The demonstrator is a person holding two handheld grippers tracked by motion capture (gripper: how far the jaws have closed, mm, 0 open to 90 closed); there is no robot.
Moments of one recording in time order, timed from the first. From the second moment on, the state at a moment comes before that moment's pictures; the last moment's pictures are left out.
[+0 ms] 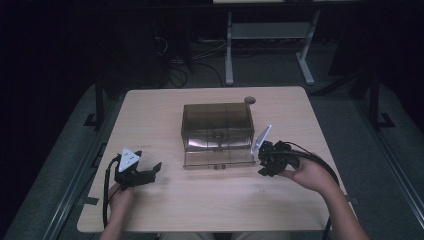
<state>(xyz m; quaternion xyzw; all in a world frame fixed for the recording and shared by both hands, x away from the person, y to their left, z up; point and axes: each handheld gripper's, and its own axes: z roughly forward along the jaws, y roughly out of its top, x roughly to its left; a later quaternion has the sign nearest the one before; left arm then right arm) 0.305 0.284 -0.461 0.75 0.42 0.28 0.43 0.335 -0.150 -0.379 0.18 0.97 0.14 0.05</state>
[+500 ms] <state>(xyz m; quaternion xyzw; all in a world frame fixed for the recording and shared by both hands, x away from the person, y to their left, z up) 0.305 0.284 -0.461 0.75 0.41 0.28 0.43 0.318 -0.155 -0.407 0.19 0.97 0.13 0.03</state>
